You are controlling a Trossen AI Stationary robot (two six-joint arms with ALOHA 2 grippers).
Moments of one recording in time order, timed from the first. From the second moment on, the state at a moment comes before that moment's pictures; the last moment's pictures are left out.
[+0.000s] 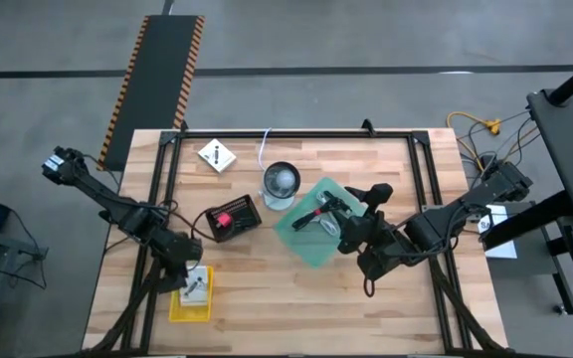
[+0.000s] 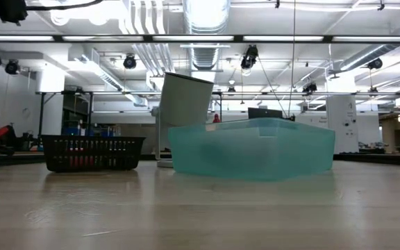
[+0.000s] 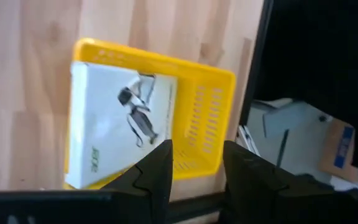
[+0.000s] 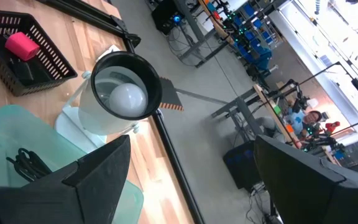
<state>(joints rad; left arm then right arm) -0.58 0.91 0.74 -0.84 0.33 -0.90 0.52 1.45 1.30 -0.83 1.23 0.16</state>
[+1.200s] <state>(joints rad) -0.55 1.20 0.75 -0.86 0.29 -0.67 0.52 1.45 1.30 -0.83 1.23 0.17</state>
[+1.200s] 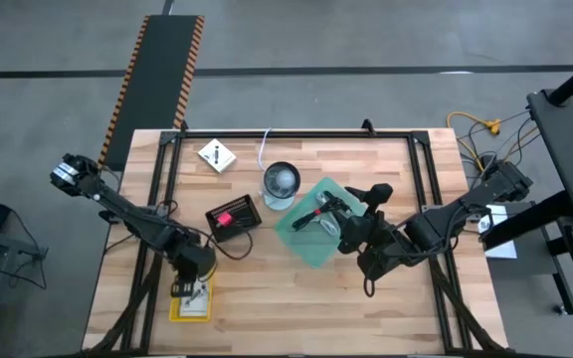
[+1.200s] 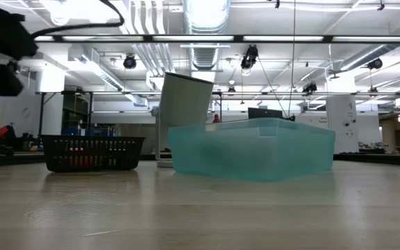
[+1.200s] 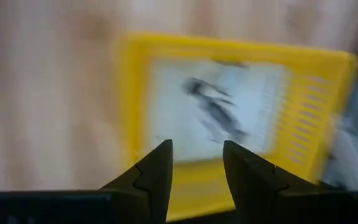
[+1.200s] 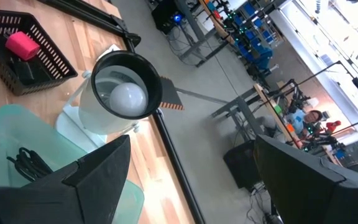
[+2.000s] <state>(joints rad) 0.19 1.08 1.01 -0.93 -0.53 -0.05 0.52 1.45 1.30 -0.83 1.23 0.21</state>
